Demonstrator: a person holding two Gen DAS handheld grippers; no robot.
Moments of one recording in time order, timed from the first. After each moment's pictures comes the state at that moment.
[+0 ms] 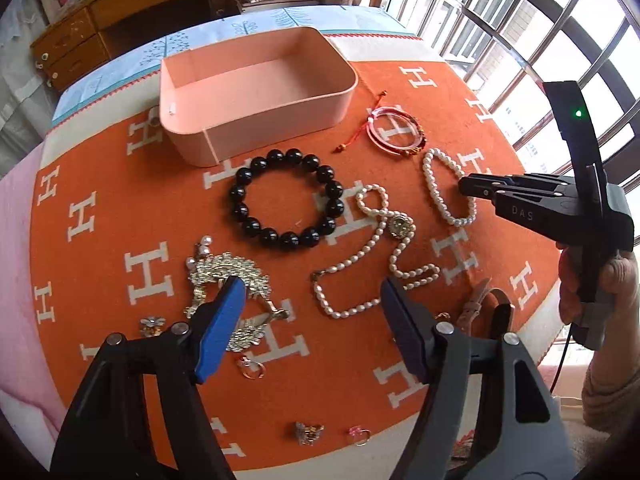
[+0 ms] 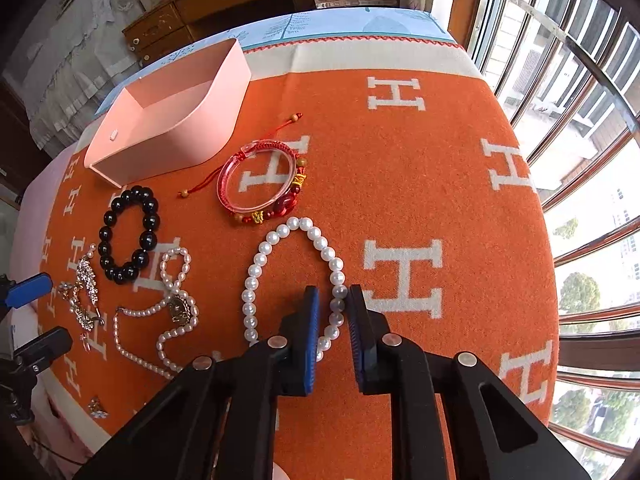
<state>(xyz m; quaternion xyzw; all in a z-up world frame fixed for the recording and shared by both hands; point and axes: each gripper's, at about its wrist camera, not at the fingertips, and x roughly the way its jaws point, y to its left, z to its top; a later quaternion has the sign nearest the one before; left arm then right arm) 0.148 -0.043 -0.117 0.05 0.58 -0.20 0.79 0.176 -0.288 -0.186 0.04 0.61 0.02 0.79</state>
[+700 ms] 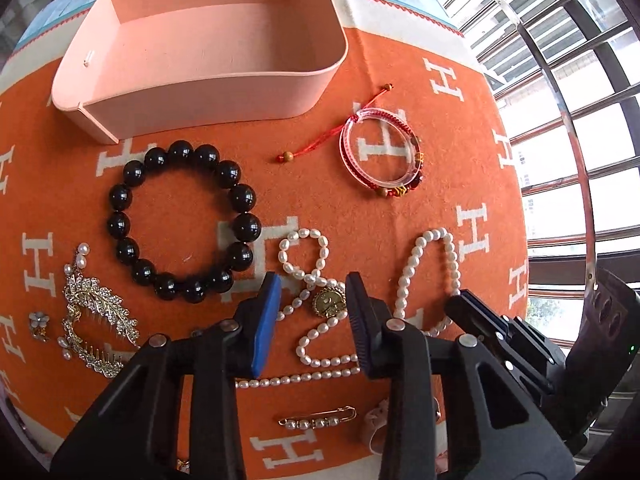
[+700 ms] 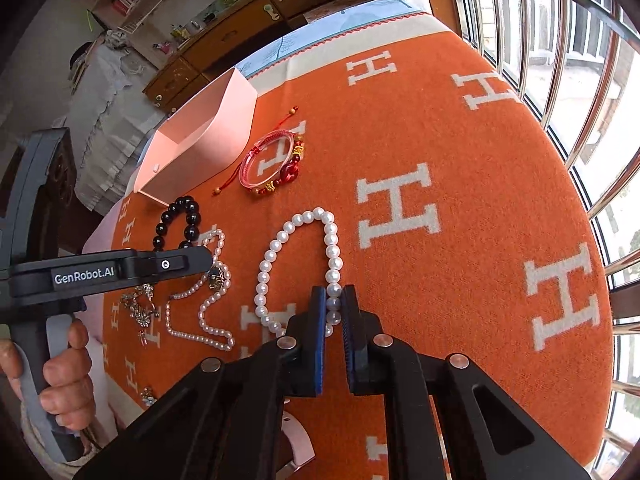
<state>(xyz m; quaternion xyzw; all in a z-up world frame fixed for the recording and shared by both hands) 0.213 -0.106 -0.175 -0.06 0.66 -0.13 0.74 0.118 -0.332 -0.186 0.19 0.56 0.07 0.80</state>
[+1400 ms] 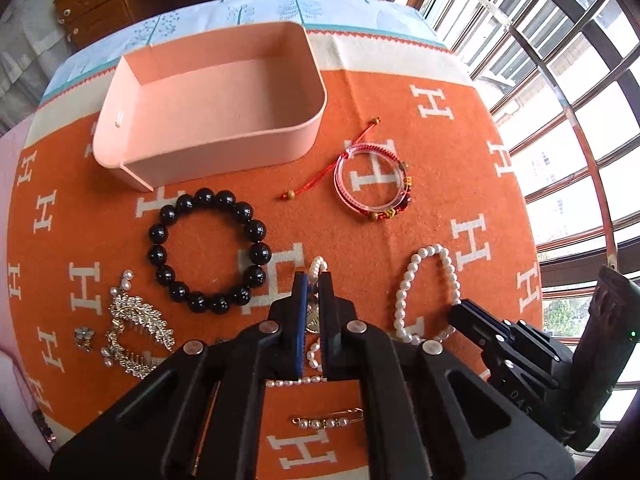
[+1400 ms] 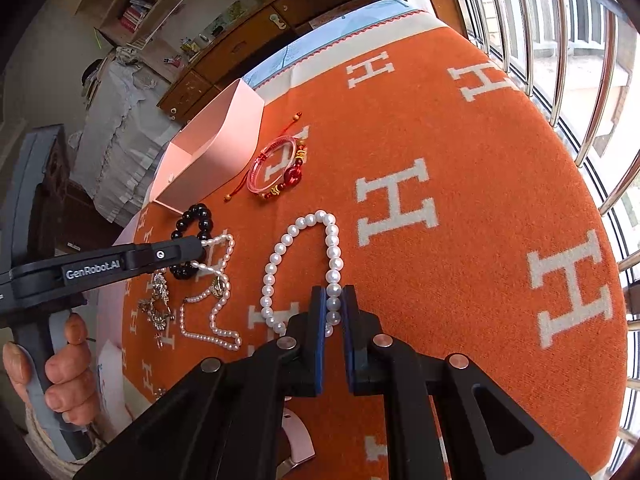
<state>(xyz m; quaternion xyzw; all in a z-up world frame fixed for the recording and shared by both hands) 0.202 -0.117 -0.127 0.00 0.60 -0.12 0.79 0.111 -0.348 -0.188 0.24 0.55 0.09 0.80</state>
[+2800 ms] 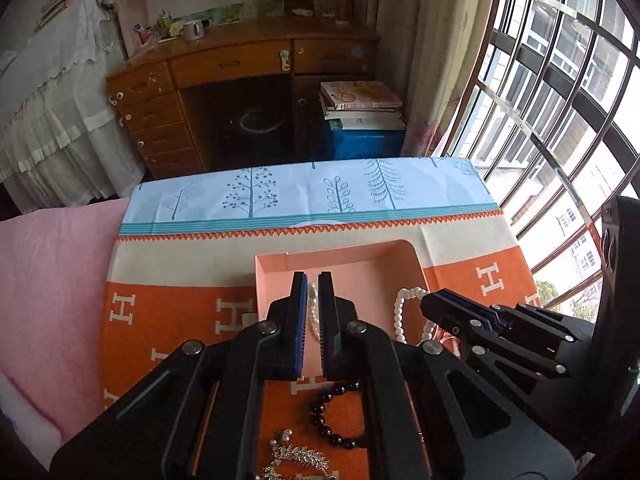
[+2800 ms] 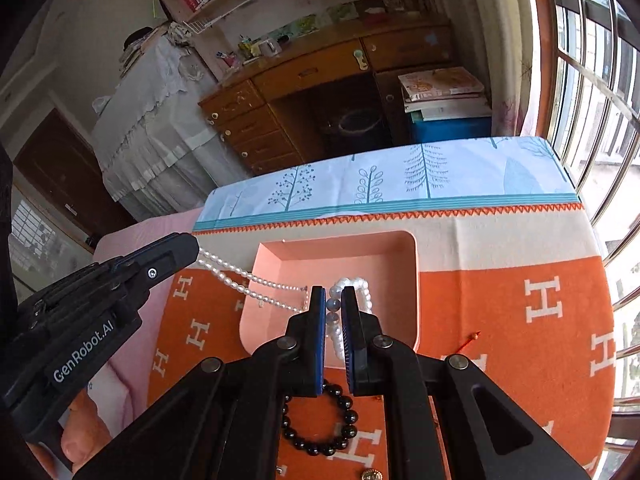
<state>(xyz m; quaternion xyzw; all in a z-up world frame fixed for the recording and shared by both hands) 0.312 -0.007 -0.012 0.02 0.47 -0.06 0.88 0.320 -0.184 -0.062 0.13 0.50 0.13 0.84</state>
